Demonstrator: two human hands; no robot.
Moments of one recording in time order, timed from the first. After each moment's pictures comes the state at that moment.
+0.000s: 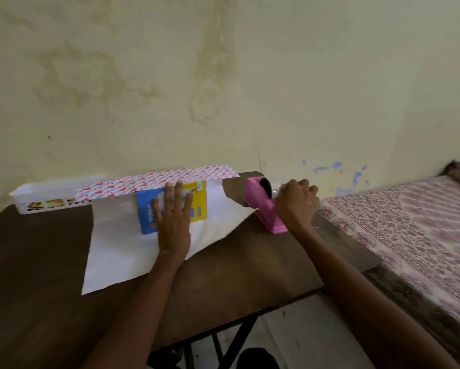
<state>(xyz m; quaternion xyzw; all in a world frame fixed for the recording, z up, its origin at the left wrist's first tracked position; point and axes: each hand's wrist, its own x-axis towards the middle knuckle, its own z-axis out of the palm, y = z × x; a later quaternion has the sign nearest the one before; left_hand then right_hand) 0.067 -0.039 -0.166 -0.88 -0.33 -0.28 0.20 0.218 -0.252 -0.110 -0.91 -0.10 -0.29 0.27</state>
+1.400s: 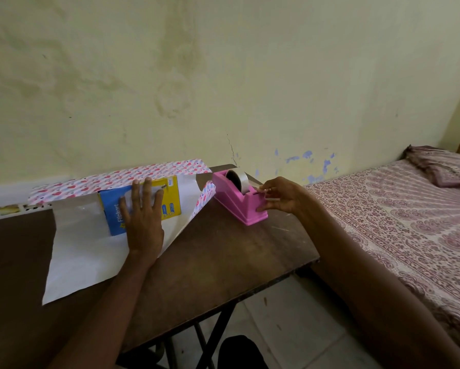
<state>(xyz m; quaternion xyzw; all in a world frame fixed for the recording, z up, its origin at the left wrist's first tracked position) 0.070 -0.034 -0.172 -0.88 -0.26 -0.36 0.16 0.255 -0.311 -0.091 -0.65 -0.08 0.31 0.69</state>
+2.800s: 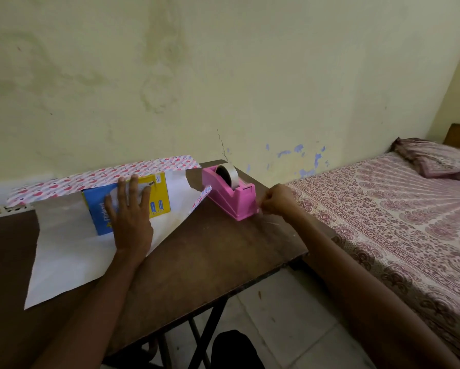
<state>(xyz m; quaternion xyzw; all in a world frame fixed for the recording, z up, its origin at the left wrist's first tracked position) 0.071 -0.035 -0.171 -0.87 -0.24 -0.41 0.14 0.249 -0.324 -0.130 -0.92 -0.16 0.01 0.37</state>
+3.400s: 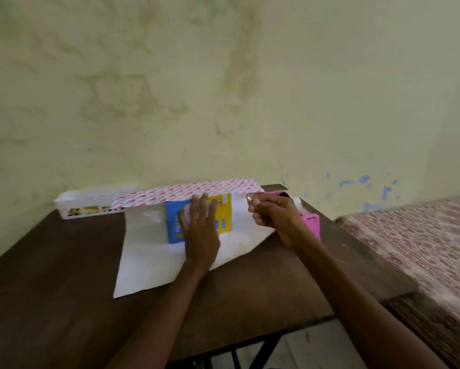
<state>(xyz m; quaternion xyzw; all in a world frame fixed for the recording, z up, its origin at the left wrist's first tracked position) 0.067 -0.043 -0.161 -0.86 -0.24 -0.44 0.07 0.153 -0.216 -0.084 -0.59 -0.30 0.19 0.73</state>
